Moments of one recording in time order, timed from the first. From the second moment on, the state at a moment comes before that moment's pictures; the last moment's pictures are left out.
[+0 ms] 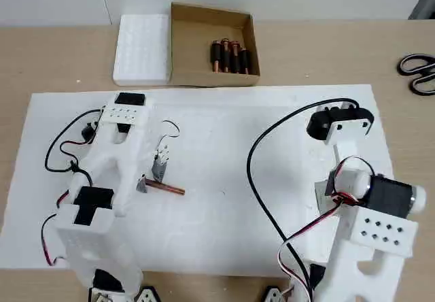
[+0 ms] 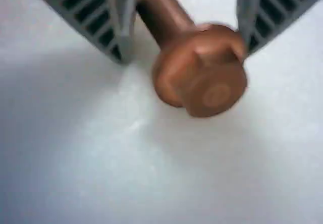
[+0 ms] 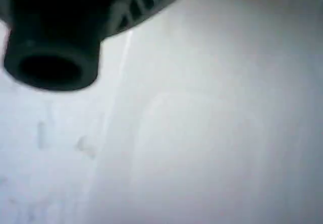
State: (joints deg) left arm 2.3 20.6 7.3 95.0 62.3; right arm 13.4 -47.5 31.5 96.9 23.1
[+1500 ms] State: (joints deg) left arm 3.7 19.2 -15.9 99.1 55.8; right arm 13.4 -47.5 31.6 96.1 24.0
